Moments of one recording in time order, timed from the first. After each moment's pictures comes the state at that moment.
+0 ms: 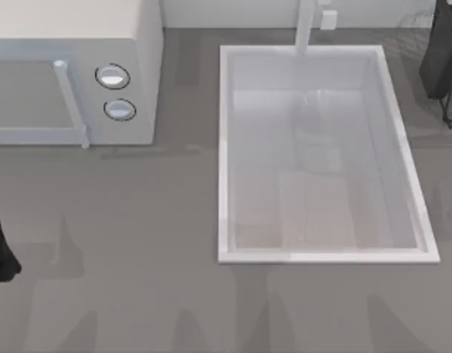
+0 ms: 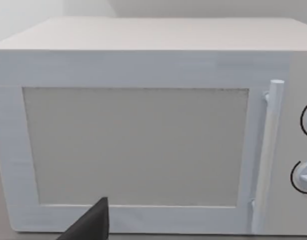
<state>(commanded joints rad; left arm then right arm) 0.00 0.00 0.00 0.00 0.00 0.00 -0.07 0.38 0.21 0.18 -0.06 0.00</state>
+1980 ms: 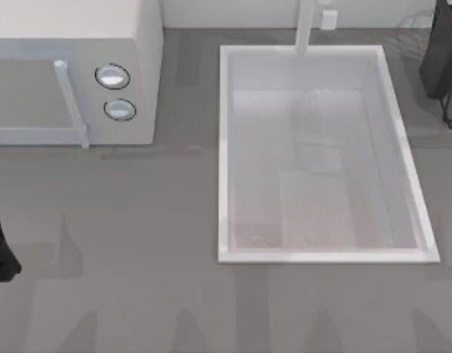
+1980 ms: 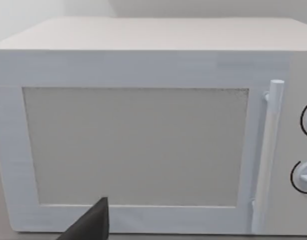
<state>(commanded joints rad) 0.00 0.00 0.00 0.00 0.00 0.00 0.00 0.00 0.00 0.00 0.00 0.00</state>
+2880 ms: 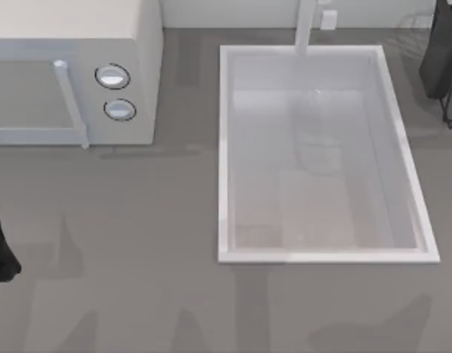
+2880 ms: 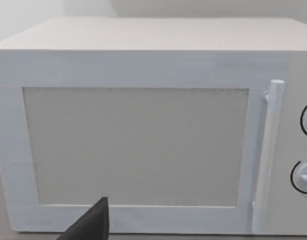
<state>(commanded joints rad) 0.00 0.00 0.00 0.00 0.00 0.00 -0.25 0.75 0.53 -0.54 0.00 -0.24</state>
